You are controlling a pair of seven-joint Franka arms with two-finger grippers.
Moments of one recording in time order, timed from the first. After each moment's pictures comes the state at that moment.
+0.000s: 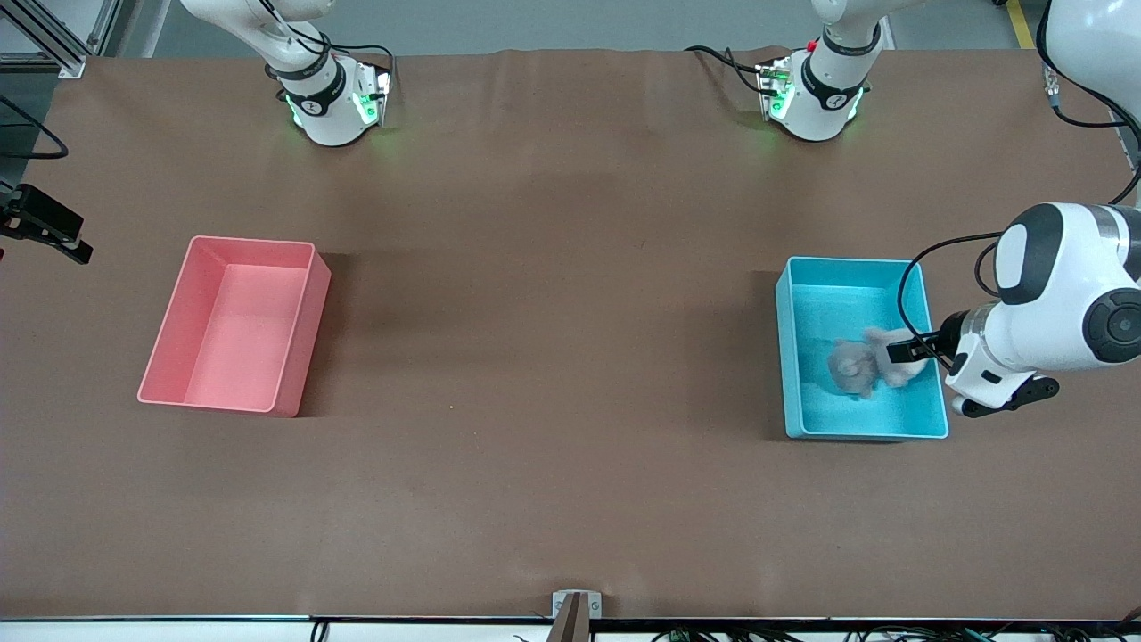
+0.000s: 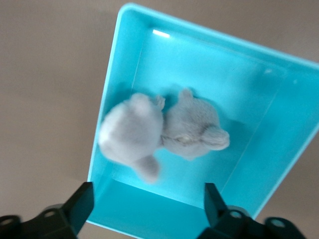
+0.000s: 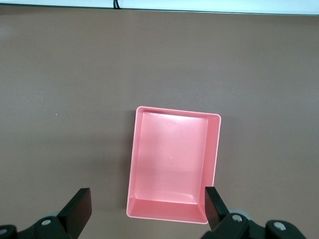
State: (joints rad) left arm 0.33 0.42 -0.41 -1.64 0.20 1.80 -0.39; right arm 0.03 0.04 -0.09 -1.43 0.00 1.58 -0.09
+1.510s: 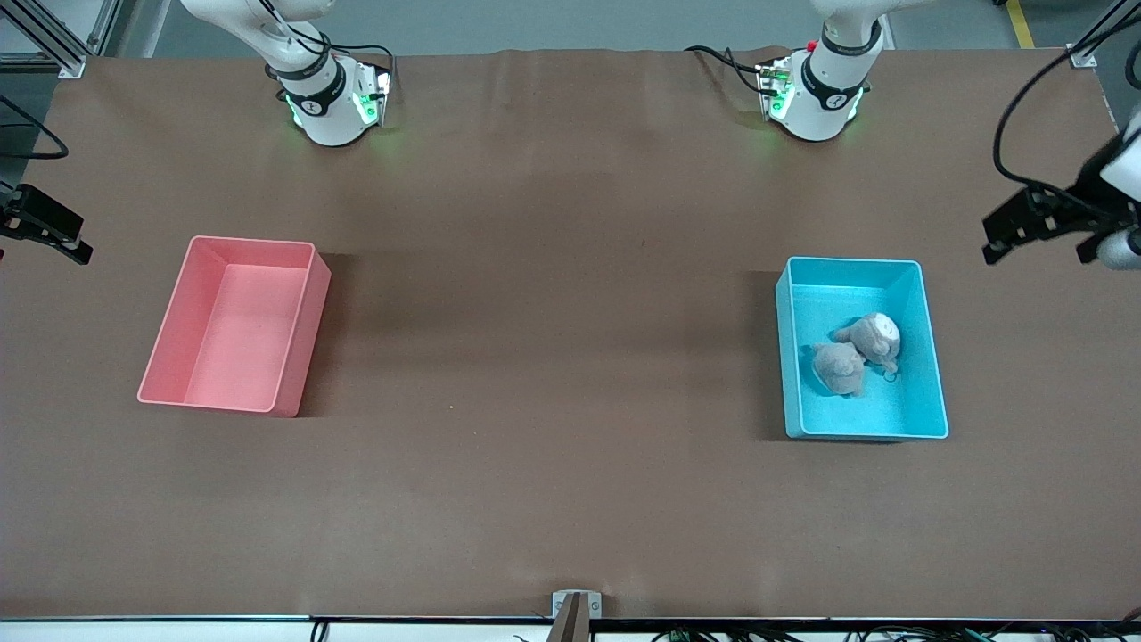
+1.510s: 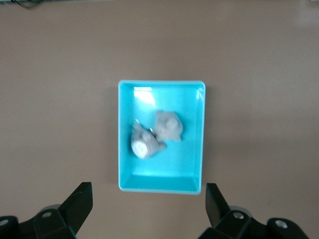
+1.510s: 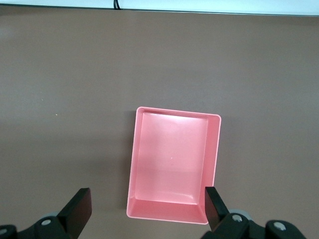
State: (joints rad) left arm 0.14 0.10 -0.29 -1.34 0.08 1.48 -0.10; right arm 0.03 0.05 -0.09 -1.43 0.00 1.58 -0.09
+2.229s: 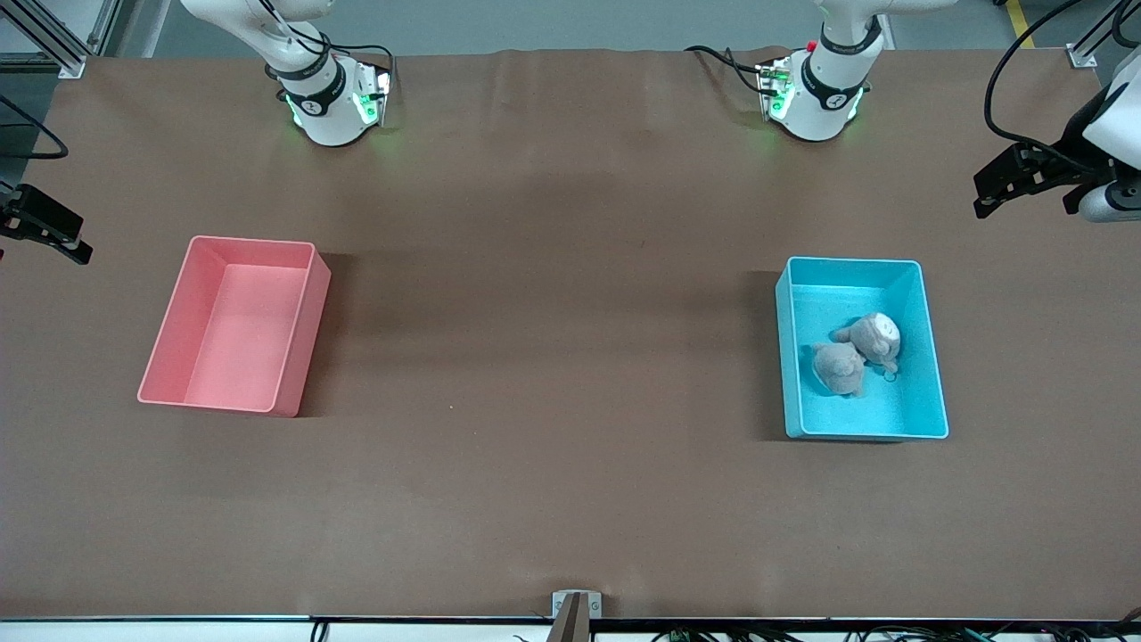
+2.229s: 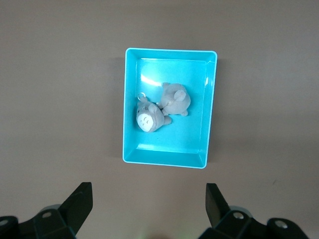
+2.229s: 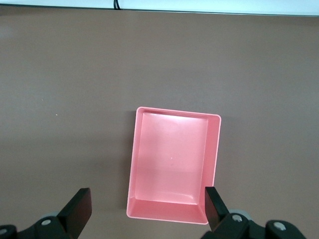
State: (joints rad) left arm -0.05 -0.05 -0.05 -1.54 0.06 1.50 -0.10; right arm 0.03 0.05 -0.09 -1.43 0.00 1.58 -0.09
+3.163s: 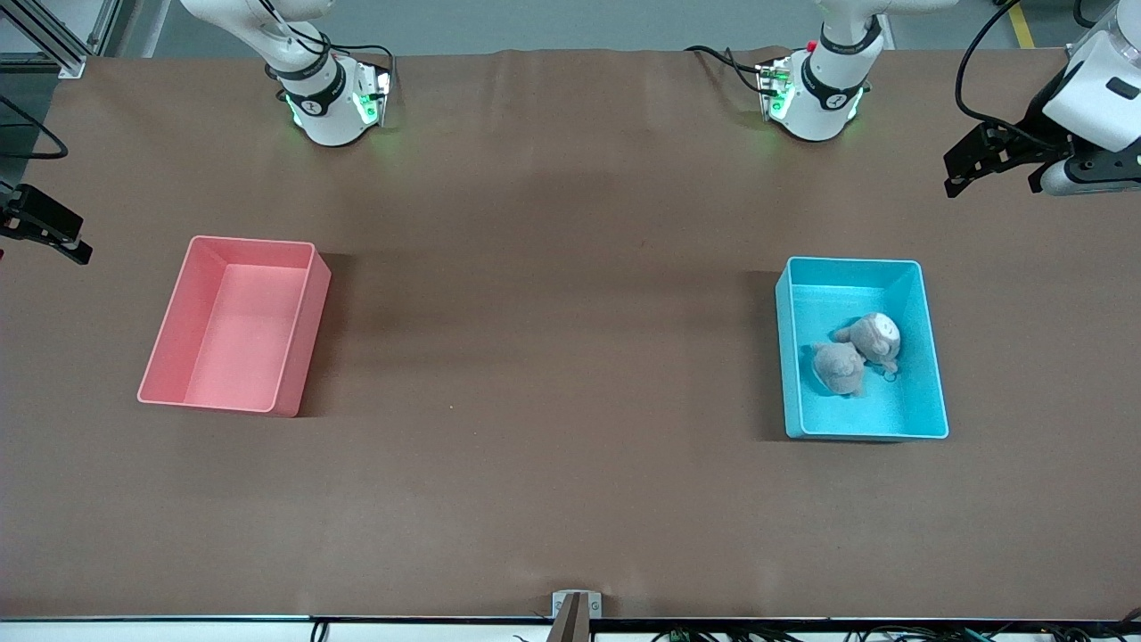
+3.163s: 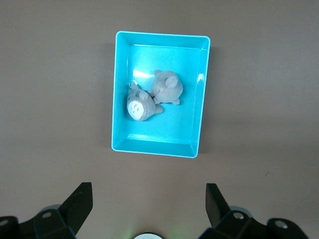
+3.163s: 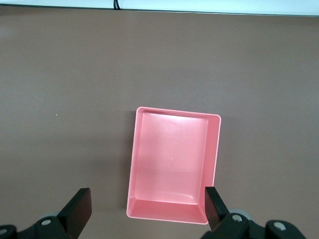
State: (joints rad) left arm -0.08 -0.15 -0.05 -1.68 0.03 1.53 -0.15; right arm 0.03 0.05 -0.09 -1.43 0.00 1.58 -0.09
